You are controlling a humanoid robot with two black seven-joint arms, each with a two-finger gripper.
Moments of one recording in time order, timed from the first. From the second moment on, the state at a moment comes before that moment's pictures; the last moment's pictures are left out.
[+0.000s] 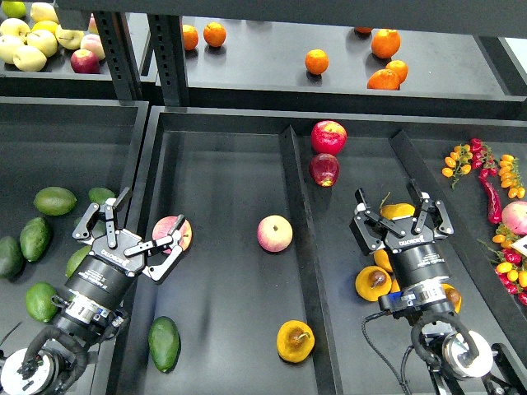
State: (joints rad) left arm 0.18 0.00 -1.31 -1.38 -0.13 -0.49 0.23; right arm -0.05 0.01 1.43 1.30 0.28 0.39 -0.17
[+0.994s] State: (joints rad) left arm 0.19 0.00 -1.28 -1.29 -0.13 -0.49 0.24; right arm -0.07 0.01 1.43 1.30 0.28 0.40 -0.18
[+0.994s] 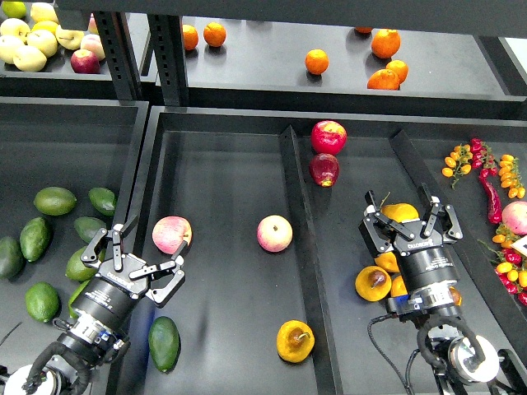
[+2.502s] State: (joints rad) left arm -0.39 0.56 -0.83 -1.29 0.18 -0.49 0.45; right arm 0.02 0.02 1.41 1.30 0.29 0.15 -0.19
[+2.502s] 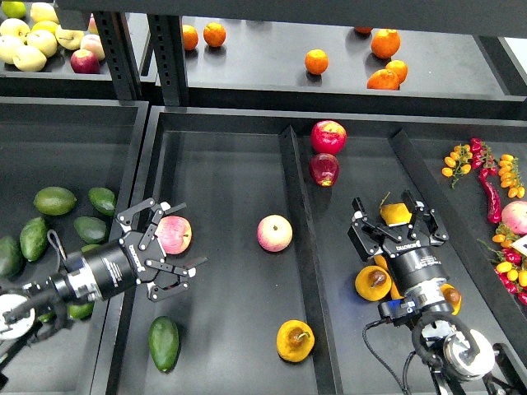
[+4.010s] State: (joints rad) left arm -1.14 0.33 0.26 -1.18 0.53 -0.49 0.49; right arm 0.18 0.02 1.40 1.23 0.28 0.04 -0.19
